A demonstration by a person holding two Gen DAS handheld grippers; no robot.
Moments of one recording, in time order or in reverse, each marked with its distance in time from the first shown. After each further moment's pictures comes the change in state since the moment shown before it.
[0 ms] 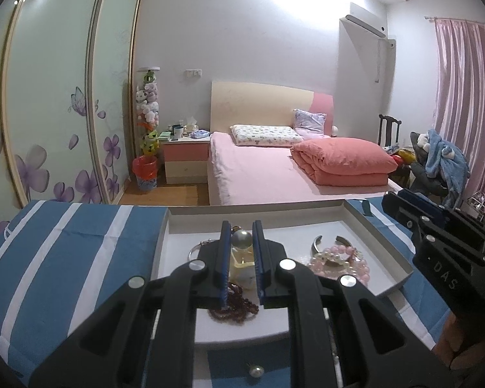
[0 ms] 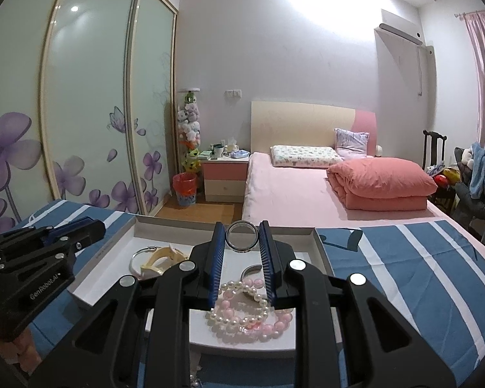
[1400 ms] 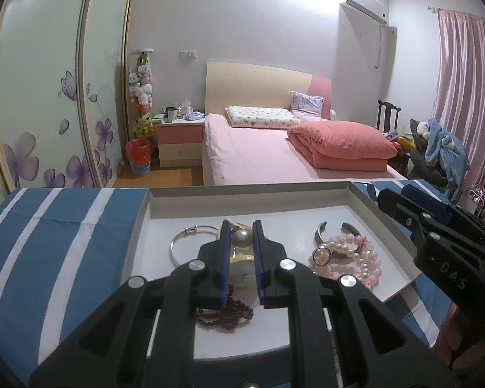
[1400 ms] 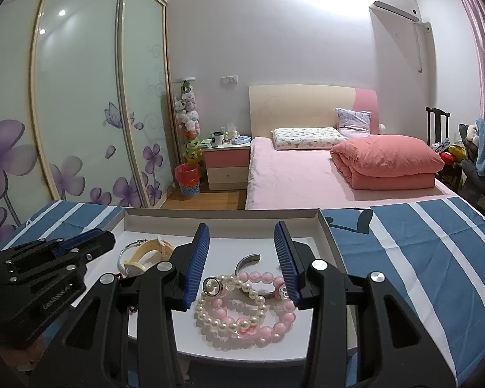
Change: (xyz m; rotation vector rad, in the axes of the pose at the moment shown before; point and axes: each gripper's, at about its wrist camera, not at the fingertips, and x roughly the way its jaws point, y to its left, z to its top) left arm 0.045 -0.008 -0.010 -0.001 0.085 -0.021; right arm 0.033 -0.014 -0.006 0.069 0.063 0.026
